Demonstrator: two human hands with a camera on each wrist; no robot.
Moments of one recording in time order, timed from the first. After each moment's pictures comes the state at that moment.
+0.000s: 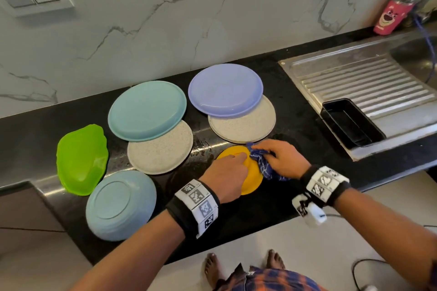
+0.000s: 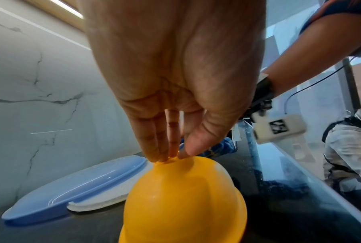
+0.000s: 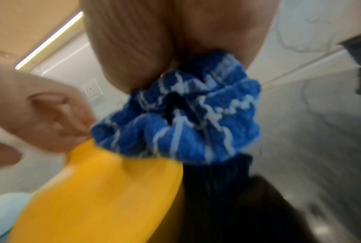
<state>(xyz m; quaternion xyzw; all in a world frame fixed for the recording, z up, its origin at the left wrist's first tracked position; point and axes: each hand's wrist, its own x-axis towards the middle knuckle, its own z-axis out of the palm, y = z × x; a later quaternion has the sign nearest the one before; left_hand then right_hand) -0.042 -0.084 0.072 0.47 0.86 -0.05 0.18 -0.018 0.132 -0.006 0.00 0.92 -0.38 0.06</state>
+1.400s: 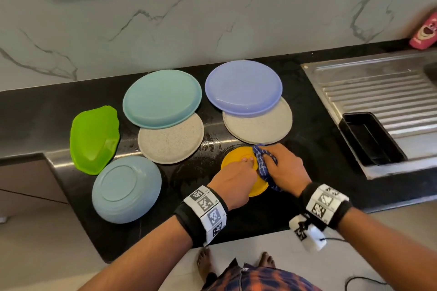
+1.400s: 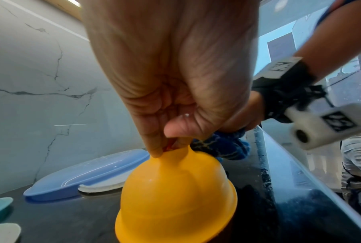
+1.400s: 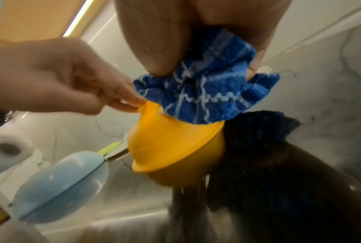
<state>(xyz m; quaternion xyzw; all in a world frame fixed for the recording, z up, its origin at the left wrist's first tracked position) -0.032 -0.080 0.071 0.41 0.88 -0.02 0.23 -0.013 0.094 0.006 0.10 0.93 -0.34 0.07</state>
